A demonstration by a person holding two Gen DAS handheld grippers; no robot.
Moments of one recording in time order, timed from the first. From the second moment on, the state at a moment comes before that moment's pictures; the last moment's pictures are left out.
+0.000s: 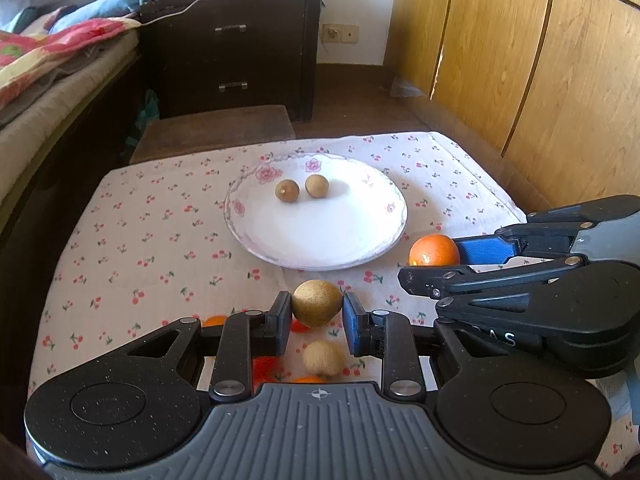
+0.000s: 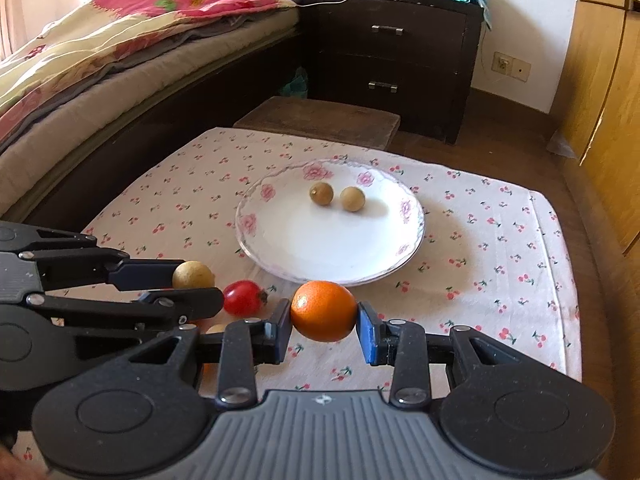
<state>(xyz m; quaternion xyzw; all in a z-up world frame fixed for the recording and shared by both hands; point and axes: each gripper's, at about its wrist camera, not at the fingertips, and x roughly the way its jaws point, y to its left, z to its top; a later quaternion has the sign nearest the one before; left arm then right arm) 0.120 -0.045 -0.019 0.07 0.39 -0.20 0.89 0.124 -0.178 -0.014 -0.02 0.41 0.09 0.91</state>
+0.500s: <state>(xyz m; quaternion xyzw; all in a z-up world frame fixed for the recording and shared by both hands) 0.166 -0.064 -0.022 0.07 0.38 -0.19 0.90 0.175 -0.199 -0.022 0.01 0.41 0.07 0.91</state>
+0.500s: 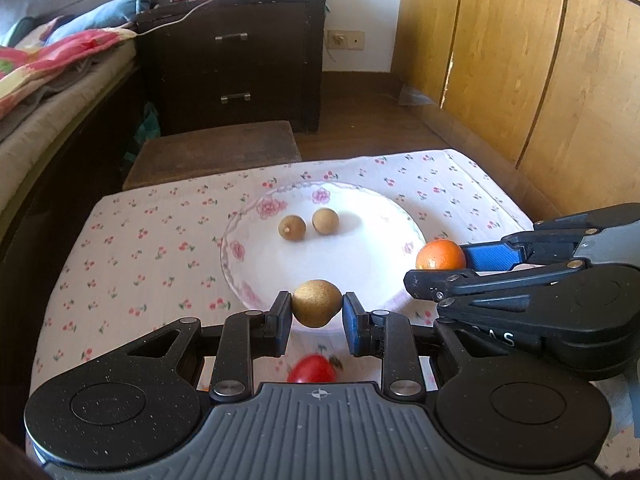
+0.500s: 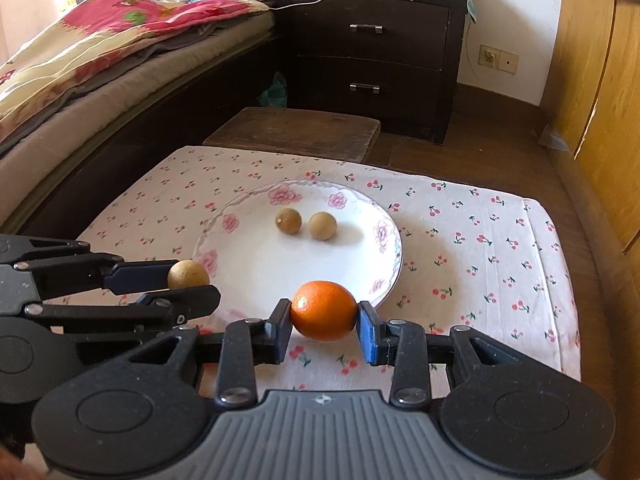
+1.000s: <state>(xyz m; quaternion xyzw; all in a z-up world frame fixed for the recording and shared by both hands) 0.203 -0.068 -0.044 0.09 0.39 -0.17 0.90 0.214 -0.196 -0.048 0.01 0.43 0.08 0.90</state>
